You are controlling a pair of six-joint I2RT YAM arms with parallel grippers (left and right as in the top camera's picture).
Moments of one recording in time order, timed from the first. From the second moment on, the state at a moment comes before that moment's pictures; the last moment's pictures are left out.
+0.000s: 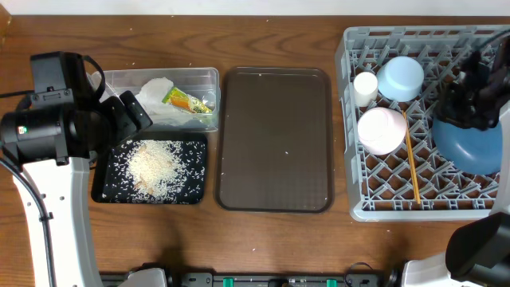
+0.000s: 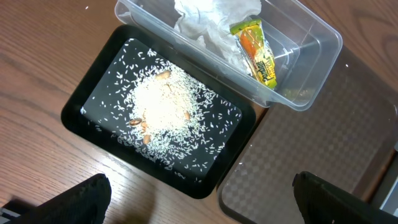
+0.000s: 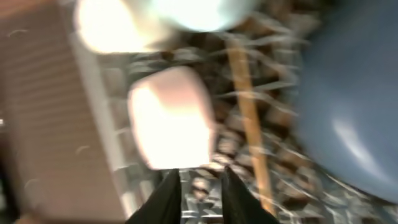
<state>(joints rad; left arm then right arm) 0.17 1.35 1.62 -1.41 0.04 -0.43 -0.31 1.68 1.63 -1.25 -0.32 -0.01</state>
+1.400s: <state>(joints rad) 0.17 1.35 1.62 -1.41 0.04 -0.43 -0.04 1.68 1.63 -1.27 -0.57 -0.09</state>
